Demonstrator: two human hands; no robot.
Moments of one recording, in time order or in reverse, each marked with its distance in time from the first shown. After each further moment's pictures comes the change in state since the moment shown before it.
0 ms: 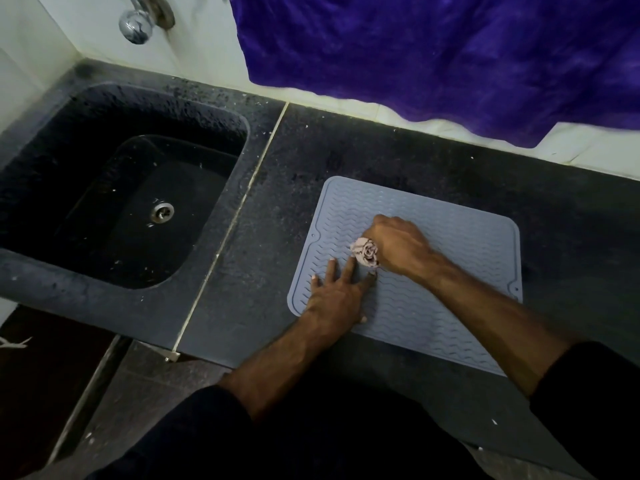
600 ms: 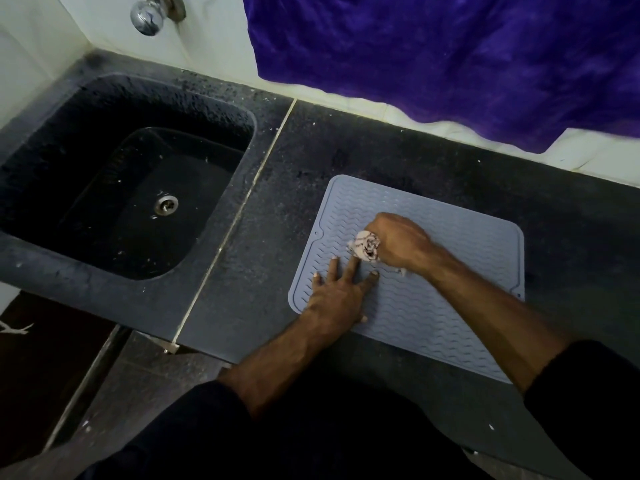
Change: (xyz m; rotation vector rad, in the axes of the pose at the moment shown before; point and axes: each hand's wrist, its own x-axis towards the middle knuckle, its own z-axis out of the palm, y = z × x) left_hand 0.000 -0.002 0.002 0.005 0.008 -0.002; right_hand 0.009 0.000 -0.004 0.157 -0.028 0.055
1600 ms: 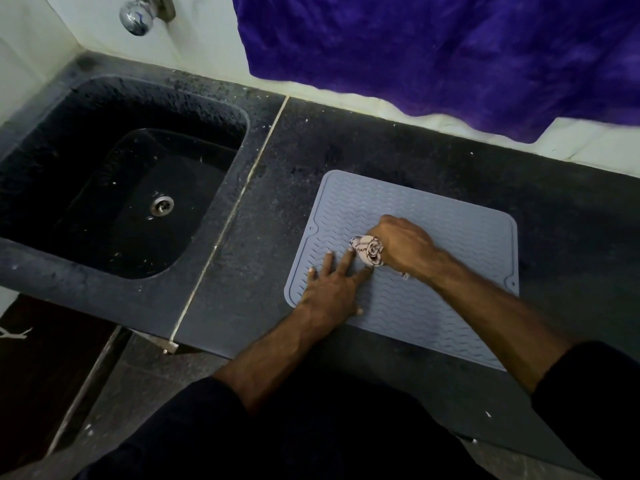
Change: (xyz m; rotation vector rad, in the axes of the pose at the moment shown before) left_hand 0.002 -0.003 0.005 -0.019 0.041 0.005; right_hand -0.010 0.013 0.016 -0.044 0.007 0.026
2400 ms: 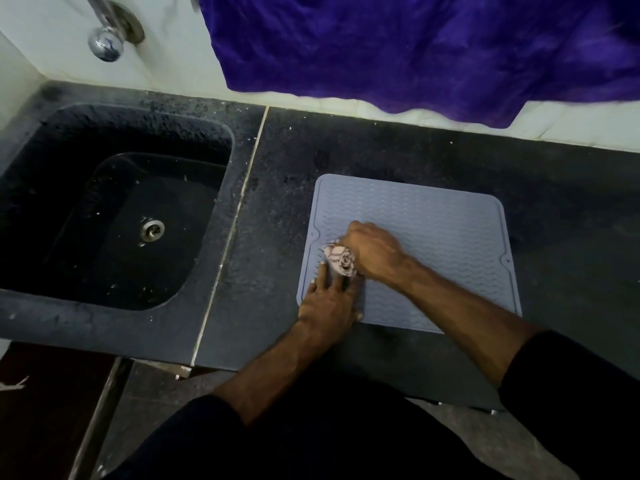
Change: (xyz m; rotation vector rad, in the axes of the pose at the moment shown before) left_hand -0.017 -0.027 0.019 0.130 0.064 0.068; right_hand -0.013 -0.057 0.008 0.071 0.039 -0.033
